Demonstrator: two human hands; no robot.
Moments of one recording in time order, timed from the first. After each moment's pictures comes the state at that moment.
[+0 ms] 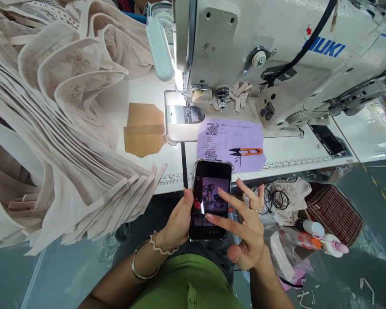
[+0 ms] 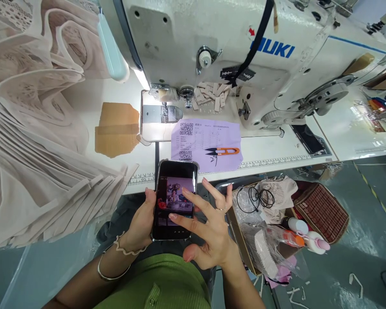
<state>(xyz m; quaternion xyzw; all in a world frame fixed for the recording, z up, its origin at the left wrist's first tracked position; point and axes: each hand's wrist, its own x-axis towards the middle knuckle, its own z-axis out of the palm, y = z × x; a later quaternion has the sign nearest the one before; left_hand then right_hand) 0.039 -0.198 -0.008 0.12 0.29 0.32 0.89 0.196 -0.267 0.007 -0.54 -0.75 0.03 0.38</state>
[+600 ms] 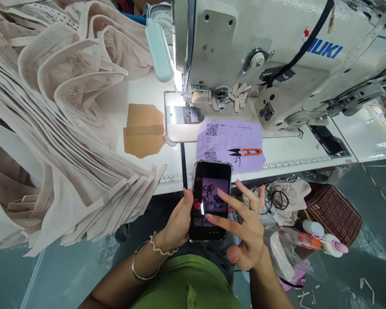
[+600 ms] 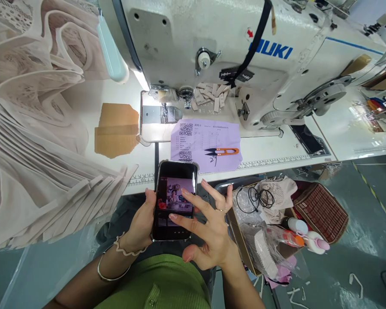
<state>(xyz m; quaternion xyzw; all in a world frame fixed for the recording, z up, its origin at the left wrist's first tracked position) 0.038 -0.199 -0.011 0.13 0.30 0.33 0.89 0.195 -0.269 0.007 -0.54 -0.75 0.03 0.37</state>
